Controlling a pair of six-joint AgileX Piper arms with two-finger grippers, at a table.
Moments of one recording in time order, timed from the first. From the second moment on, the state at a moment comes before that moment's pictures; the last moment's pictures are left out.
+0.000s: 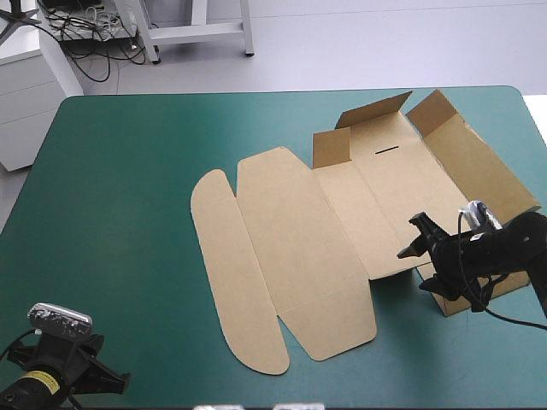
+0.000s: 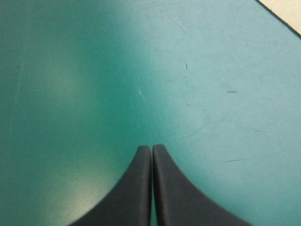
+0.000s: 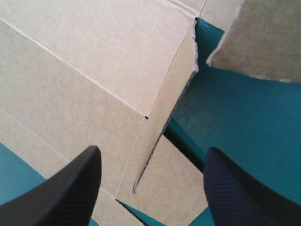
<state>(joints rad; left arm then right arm) -0.19 0.30 -0.48 0.02 1.08 0.09 -0.07 1.18 -0.86 0.54 1.06 0.53</state>
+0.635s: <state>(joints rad) -0.19 0.30 -0.48 0.02 1.08 0.09 -0.03 1.39 -0.86 0.60 0.94 0.53</state>
